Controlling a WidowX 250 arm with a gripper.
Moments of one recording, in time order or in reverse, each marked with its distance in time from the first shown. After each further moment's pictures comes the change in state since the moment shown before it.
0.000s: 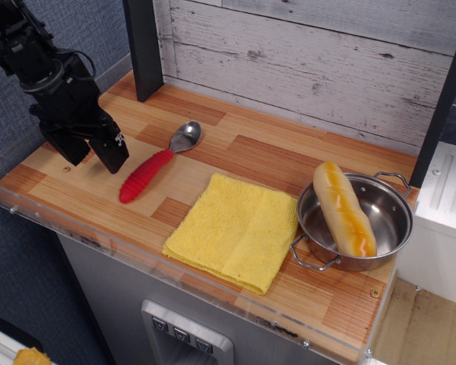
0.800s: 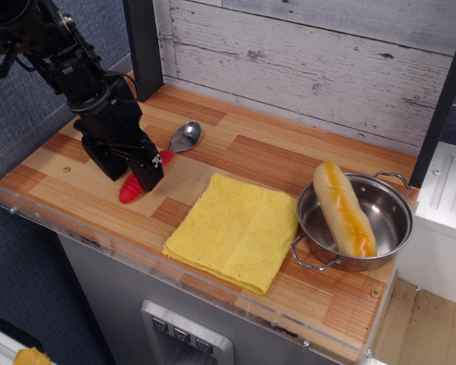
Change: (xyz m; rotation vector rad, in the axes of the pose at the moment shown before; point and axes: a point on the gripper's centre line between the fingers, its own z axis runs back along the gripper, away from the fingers) arm 0.003 -0.034 -0.033 -0.046 0.052 -0.105
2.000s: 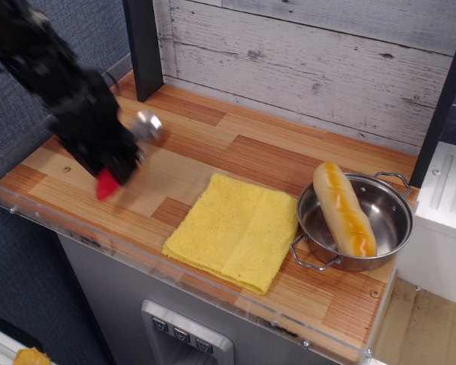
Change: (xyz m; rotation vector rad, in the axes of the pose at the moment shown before) arm -0.009 0.011 0.037 0.064 -0.103 0.145
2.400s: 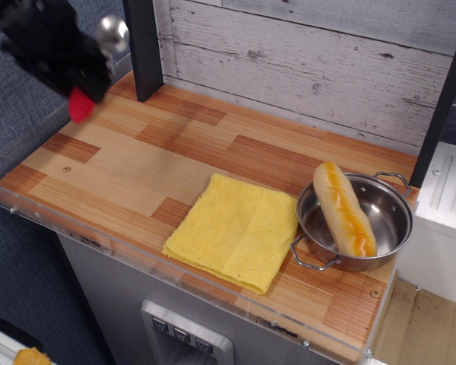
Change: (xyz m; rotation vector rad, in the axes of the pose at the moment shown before) arm 0.032 0.004 0.079 0.019 -0.214 0.052
